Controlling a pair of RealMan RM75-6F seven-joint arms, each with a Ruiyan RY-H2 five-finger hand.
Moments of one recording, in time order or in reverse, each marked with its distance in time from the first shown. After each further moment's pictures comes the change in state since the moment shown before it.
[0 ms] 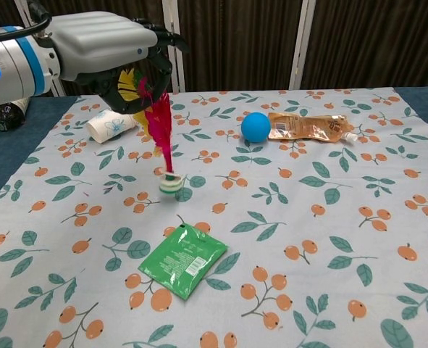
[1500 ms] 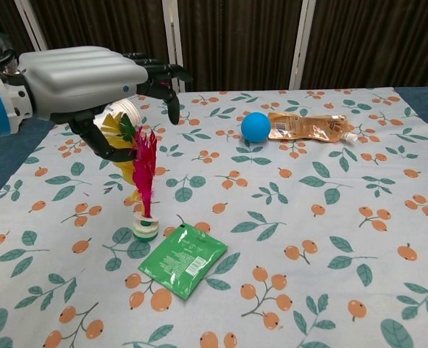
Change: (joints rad) left arm 0.075 0.035 0.086 -0.108 0.126 0.011 -0.054; right arm -0.005 -0.008 0.005 0.006 0.001 0.011 -0.022
